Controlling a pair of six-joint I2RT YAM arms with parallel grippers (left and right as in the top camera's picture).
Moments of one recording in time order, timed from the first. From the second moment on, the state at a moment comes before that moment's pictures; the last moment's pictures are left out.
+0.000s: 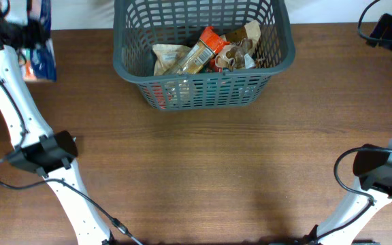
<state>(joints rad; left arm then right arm) 0.36 2.53 3.10 -1.43 0.24 0.26 -0.37 2.14 2.61 -1.50 -0.01 0.16</state>
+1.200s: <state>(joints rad) -0.27 2.31 2.71 -1.14 0.14 0.43 -0.37 2.14 2.61 -1.50 -0.01 0.16</state>
